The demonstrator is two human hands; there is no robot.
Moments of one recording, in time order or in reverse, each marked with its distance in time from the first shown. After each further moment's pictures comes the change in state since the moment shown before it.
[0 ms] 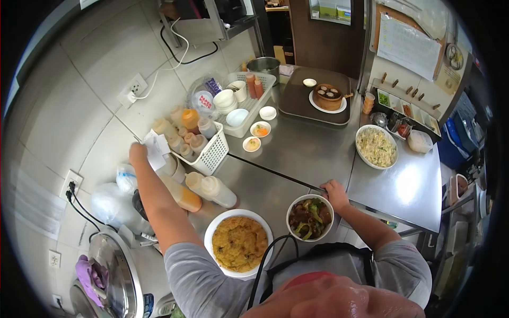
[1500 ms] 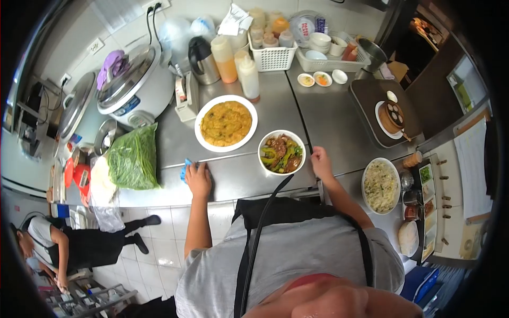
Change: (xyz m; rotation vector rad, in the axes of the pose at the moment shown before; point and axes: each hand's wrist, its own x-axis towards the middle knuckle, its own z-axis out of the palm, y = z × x) left_hand -0.641 0.007 -0.039 0.229 0.079 -0.257; right_hand 0.041 0.058 0.026 0.677 -0.371 -0.315
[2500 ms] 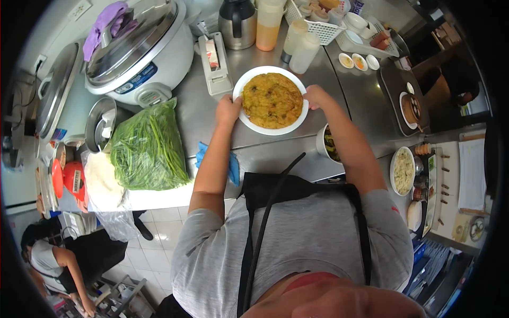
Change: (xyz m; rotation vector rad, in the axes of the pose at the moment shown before) left_hand 0.185 -0.052 0.056 -0.621 -0.339 -0.312; right_hand 0.163 -0.130 0.183 -0.462 -0.653 0.585
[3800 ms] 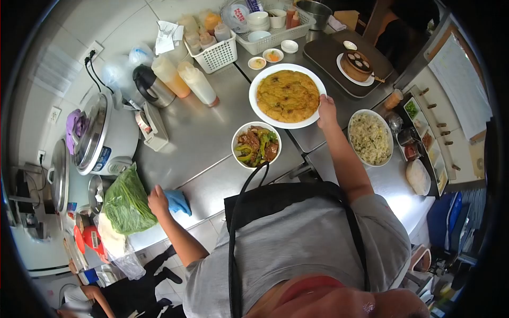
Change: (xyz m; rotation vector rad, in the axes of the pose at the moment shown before) left_hand -0.139 0.000 -0.068 0.581 0.265 -0.134; right_hand -0.114 0.246 -0.103 1.587 0.766 -0.149
